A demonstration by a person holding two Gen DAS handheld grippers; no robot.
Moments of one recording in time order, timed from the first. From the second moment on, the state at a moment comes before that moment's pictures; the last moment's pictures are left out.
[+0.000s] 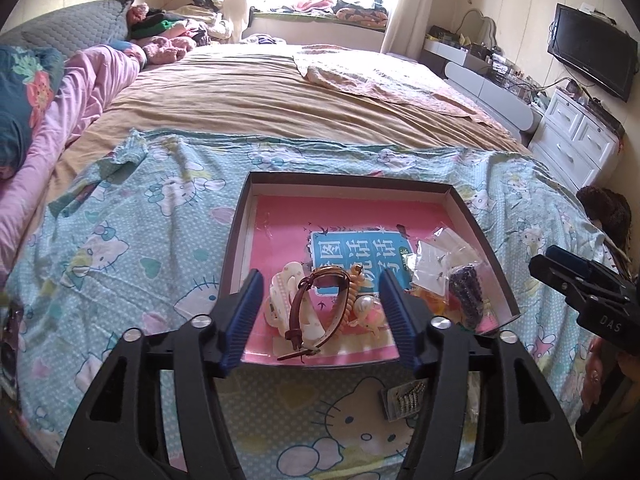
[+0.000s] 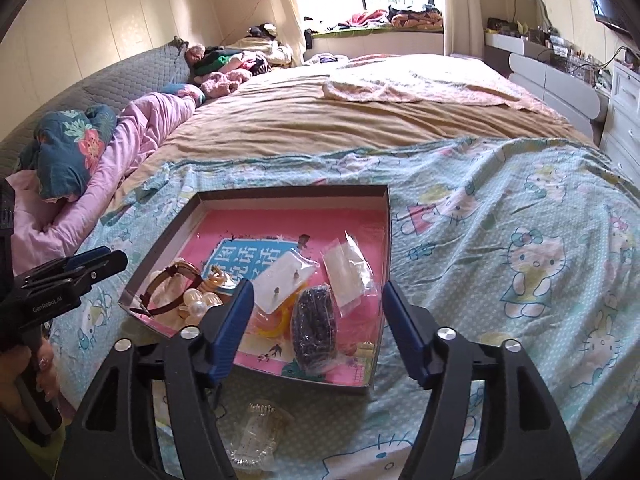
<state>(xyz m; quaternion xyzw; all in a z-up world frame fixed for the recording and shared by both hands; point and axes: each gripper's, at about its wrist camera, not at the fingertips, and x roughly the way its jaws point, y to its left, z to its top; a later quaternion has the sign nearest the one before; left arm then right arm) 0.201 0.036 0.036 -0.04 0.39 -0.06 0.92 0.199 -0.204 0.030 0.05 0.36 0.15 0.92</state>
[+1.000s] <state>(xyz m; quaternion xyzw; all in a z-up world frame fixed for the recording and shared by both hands) 0.141 0.037 0.048 -0.01 0.38 -0.01 0.92 0.134 -0.192 0.034 0.02 0.36 0.20 0.91</state>
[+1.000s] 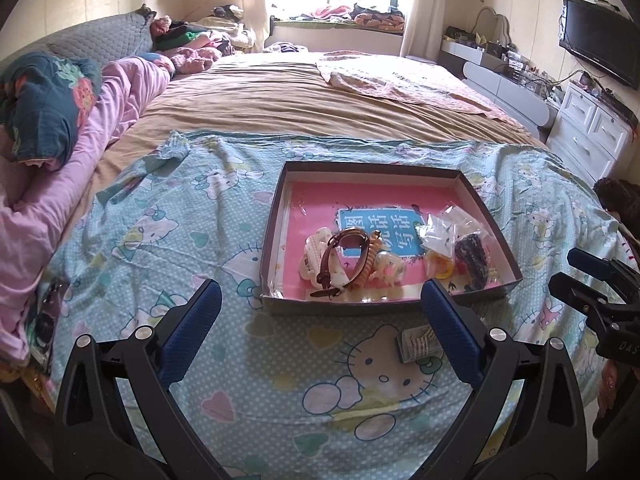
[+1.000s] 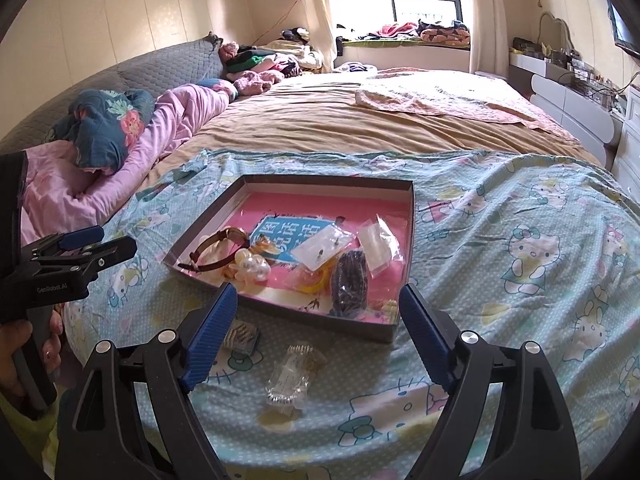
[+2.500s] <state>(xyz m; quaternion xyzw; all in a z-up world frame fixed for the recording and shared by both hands) 0.164 -0.025 -0.047 -0.04 0.49 -0.12 0.86 0.140 -0.195 -0.054 0.02 0.46 0.22 0.86</state>
